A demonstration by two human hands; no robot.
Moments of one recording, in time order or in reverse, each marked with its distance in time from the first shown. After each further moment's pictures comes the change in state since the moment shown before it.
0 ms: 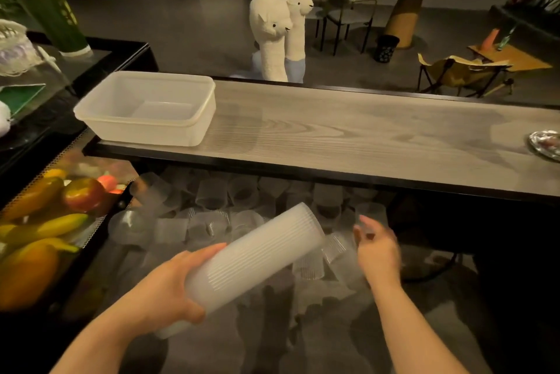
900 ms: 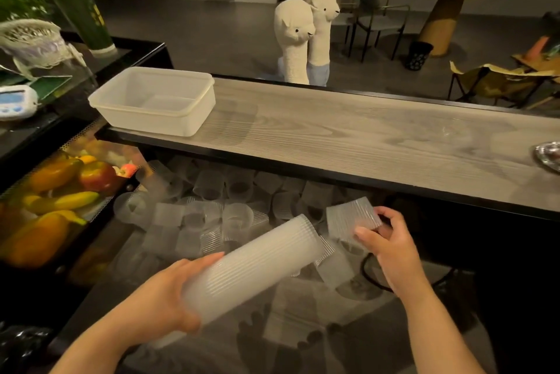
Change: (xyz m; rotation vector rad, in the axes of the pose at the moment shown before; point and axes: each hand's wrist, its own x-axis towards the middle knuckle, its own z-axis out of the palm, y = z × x) left_hand -0.025 0.049 0.055 0.004 0.000 -0.132; right_hand 0.032 0.022 -0.074 0.613 -0.446 -0.076
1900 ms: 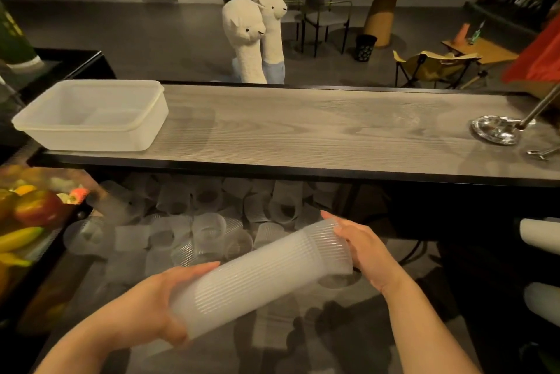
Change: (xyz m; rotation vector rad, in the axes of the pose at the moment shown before) left_hand 0.028 0.010 -0.020 -0.078 -0.175 0.139; right_hand -0.018 -0.003 -0.001 -0.113 -0.192 0.152
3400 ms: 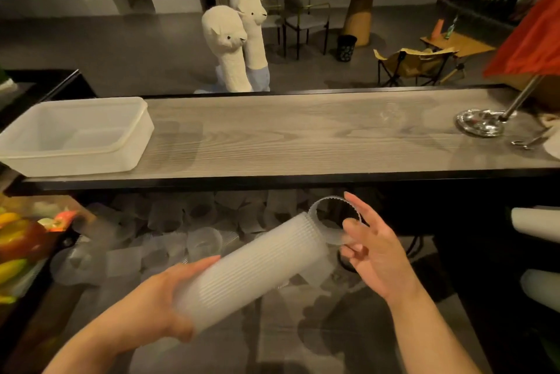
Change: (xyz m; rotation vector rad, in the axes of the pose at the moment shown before) left_hand 0.023 0.006 -0.022 0.111 0.065 0.073; right_hand -0.015 -0.018 0.007 0.716 0.099 -0.138
